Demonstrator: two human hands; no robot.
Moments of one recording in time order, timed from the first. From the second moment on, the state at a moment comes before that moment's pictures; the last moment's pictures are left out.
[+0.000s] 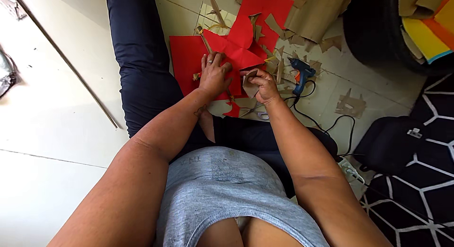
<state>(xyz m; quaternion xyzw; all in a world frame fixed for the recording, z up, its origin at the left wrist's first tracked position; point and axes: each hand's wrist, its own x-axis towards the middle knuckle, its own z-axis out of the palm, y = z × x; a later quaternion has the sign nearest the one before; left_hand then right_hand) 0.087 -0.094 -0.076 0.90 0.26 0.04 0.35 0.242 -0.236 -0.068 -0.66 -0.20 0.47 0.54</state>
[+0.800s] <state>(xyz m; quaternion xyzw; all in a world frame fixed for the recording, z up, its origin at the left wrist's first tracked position) 0.089 -0.114 -0.077 0.88 0.29 0.04 0.39 0.237 -0.232 -0.073 -0.81 -0.23 0.36 0.41</state>
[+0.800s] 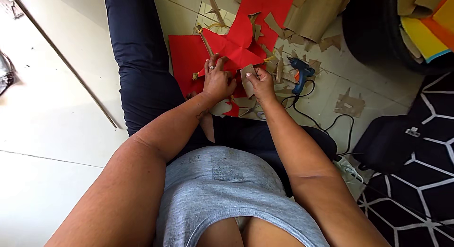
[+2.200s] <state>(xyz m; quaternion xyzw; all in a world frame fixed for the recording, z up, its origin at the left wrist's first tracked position) 0.090 -0.115 -0.082 0.88 0.28 0.06 0.37 0.228 -0.231 -0.047 -0.87 -0.25 0.33 0.28</state>
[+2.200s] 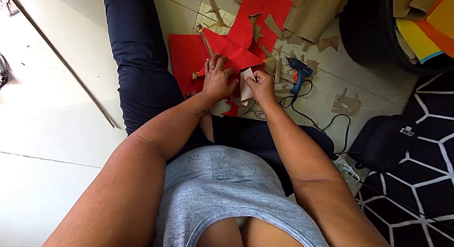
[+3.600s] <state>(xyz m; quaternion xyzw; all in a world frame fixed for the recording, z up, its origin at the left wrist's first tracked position) 0.091 -0.115 -0.087 0.88 0.28 0.07 0.38 0.207 -0.232 -0.043 -0.84 -0.47 0.28 0.04</state>
